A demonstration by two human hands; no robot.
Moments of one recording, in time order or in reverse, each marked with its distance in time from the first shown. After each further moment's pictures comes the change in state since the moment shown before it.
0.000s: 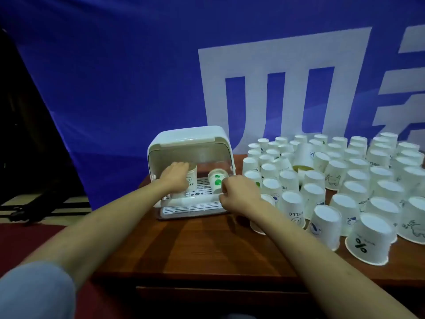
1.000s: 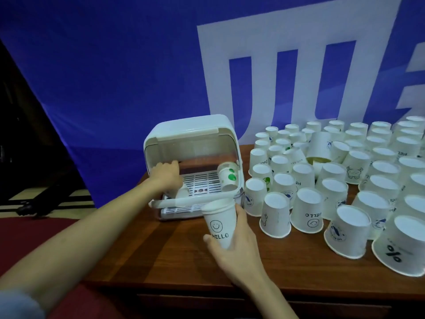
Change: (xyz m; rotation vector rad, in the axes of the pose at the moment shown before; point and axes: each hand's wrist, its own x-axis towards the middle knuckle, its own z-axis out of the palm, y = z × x) left_hand -0.003 -0.016 -0.002 0.007 -0.115 -0.227; right_hand -0.088 -0.034 0.075 0.917 0.165 0.181
